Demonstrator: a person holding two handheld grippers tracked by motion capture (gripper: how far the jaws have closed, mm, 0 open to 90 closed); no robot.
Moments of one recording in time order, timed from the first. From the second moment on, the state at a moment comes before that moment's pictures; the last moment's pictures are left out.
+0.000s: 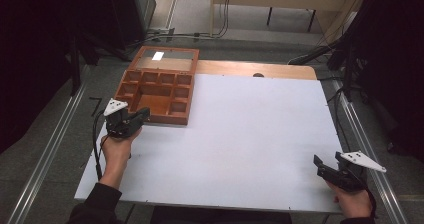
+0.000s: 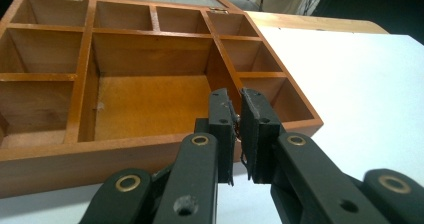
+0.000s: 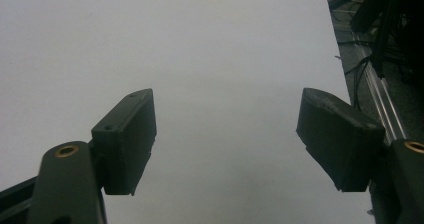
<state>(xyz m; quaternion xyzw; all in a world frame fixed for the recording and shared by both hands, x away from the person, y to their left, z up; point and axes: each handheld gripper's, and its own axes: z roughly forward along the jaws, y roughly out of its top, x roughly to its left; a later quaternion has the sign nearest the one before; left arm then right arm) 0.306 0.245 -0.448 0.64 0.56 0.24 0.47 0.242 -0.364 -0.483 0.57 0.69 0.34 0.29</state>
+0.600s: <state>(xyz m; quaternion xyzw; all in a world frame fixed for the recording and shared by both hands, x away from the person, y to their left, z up) 0.317 0.248 -0.446 0.63 0.57 0.24 0.48 0.242 -0.364 -0.483 0.56 0.69 0.34 0.30</state>
